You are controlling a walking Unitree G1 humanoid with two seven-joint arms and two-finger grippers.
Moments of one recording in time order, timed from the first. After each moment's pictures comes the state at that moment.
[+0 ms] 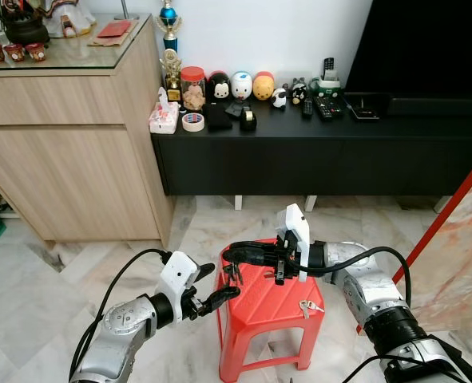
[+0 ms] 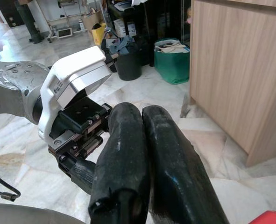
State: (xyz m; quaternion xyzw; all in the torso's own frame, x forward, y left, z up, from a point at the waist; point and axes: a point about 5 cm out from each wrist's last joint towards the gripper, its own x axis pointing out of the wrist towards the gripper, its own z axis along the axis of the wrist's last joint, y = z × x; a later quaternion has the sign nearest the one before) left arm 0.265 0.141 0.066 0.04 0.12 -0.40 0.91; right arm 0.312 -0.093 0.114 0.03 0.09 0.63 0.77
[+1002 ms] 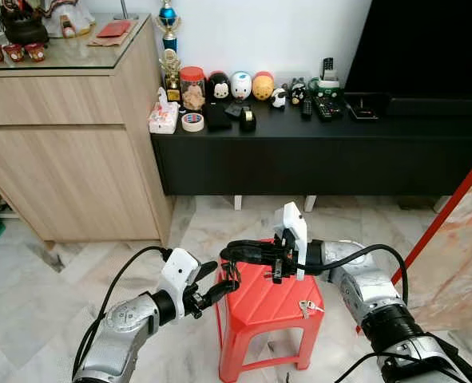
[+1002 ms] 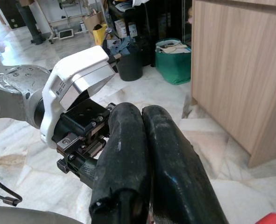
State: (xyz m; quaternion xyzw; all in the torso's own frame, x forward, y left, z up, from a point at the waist) left arm 0.268 0.138 0.067 0.03 0.11 -0.40 0.91; right arm 0.314 -0.090 0.113 0.04 0.10 0.63 0.77
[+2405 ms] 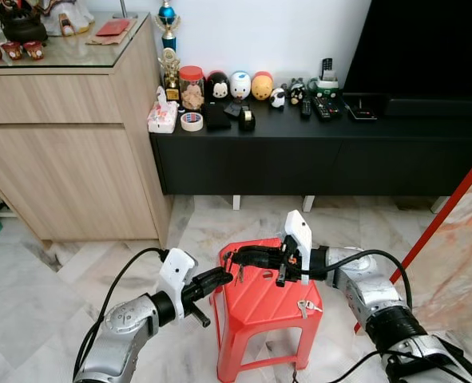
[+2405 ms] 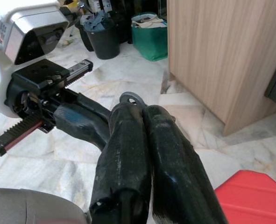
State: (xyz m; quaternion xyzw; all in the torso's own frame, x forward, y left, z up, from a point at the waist) left arm 0.266 0.141 0.065 0.00 0.11 -0.39 0.91; right arm 0.319 -0.106 0.093 0.00 0.13 0.58 0.80
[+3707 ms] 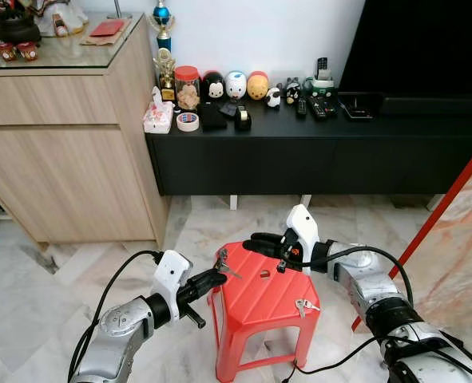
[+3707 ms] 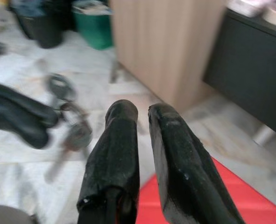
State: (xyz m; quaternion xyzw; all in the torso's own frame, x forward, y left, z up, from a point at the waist) left arm 0.265 0.148 0.063 0.00 0.11 -0.37 0.92; right arm 0.338 -0.119 0.087 -0.05 0.13 0.47 0.87
